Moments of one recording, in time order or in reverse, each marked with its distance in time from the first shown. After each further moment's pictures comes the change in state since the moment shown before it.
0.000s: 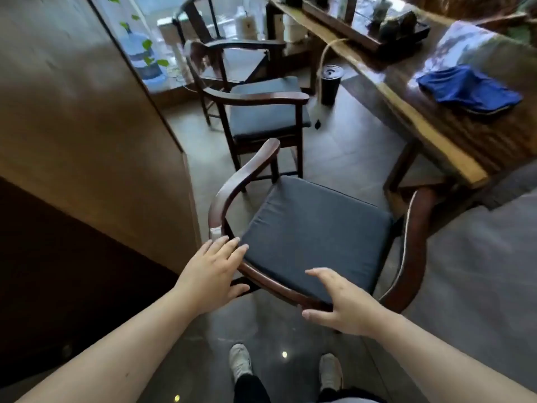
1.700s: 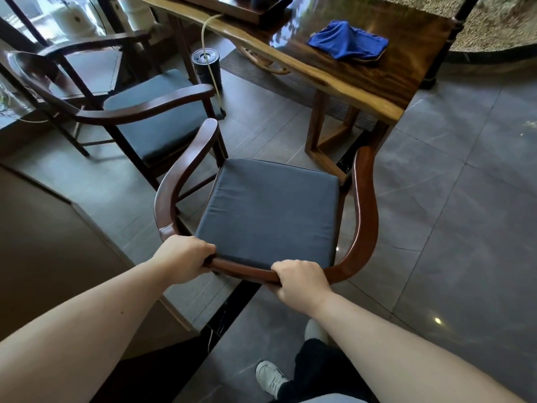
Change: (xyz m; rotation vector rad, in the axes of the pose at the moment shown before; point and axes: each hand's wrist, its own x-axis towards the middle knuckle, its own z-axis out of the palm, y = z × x) left_hand 0.168 -0.187 0.035 0.090 -0.231 0.564; right_hand 0.163 -0.105 0.072 -0.207 0.410 0.420
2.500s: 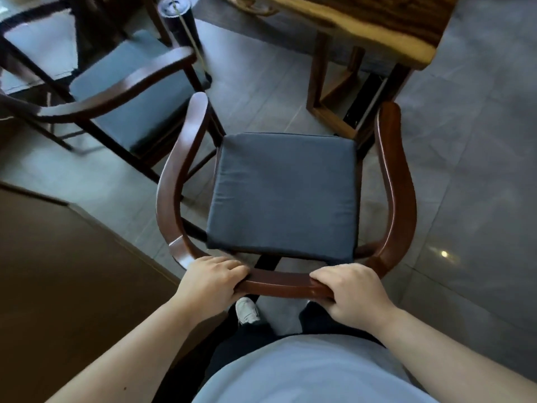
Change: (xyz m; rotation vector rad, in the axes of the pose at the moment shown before) left_hand 0.010 -0.006 0.017 -0.128 0.138 0.296; right_hand -0.007 0.020 0.015 0.104 0.133 0.050
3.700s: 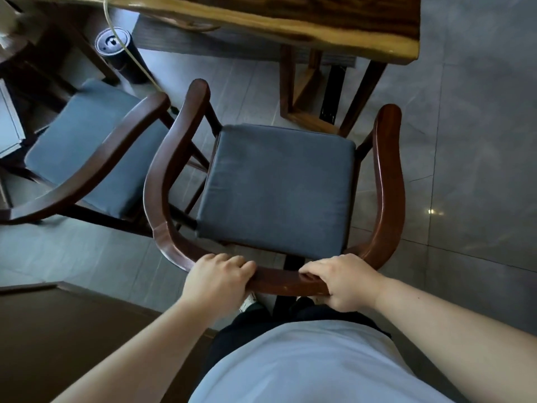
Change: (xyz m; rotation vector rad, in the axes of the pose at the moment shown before) left_hand 0.069 -0.149 -0.065 0.200 -0.113 0.156; right_hand 0.157 -0.044 0.003 0.125 -0.291 0.103
